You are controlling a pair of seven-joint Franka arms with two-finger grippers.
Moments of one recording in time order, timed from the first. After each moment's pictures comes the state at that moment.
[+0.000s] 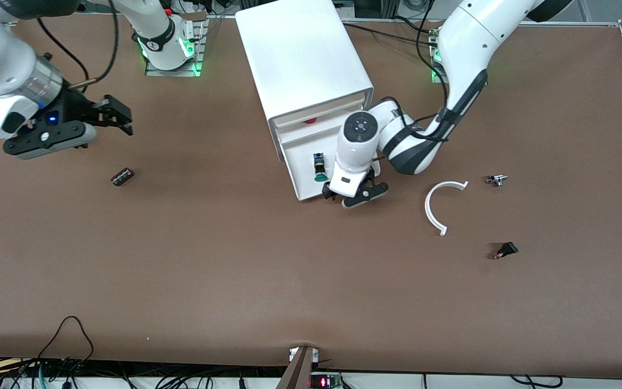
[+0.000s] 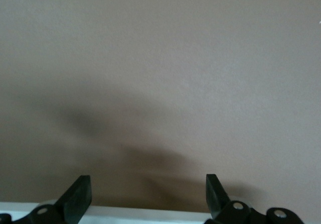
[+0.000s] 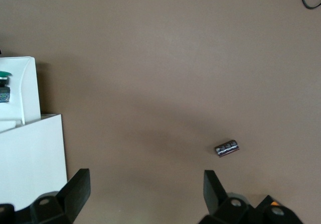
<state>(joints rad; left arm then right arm) -0.26 0.68 -0.47 -1.73 0.45 2.36 -1.40 0.47 0.05 -0.30 -1.60 0.07 1.62 -0.15</state>
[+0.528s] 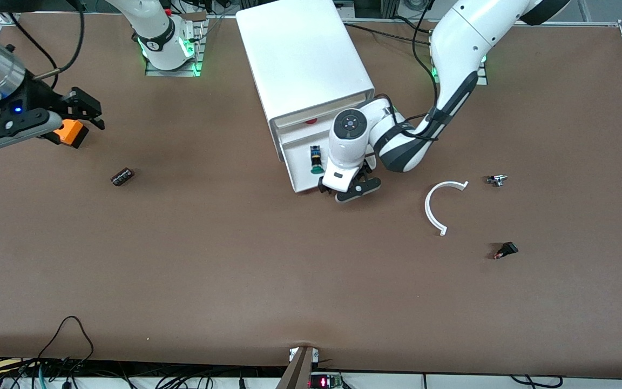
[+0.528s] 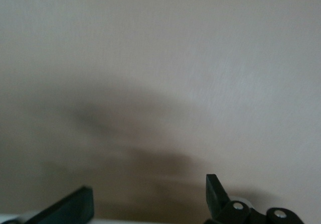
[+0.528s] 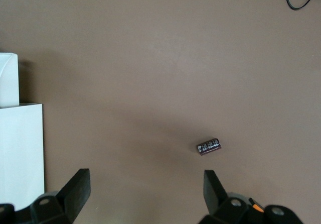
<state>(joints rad) -0.27 0.70 -0.51 -1.73 0.45 2.29 -1.40 0.14 -0.09 -0.04 -1.80 0.05 1.74 -0.25</state>
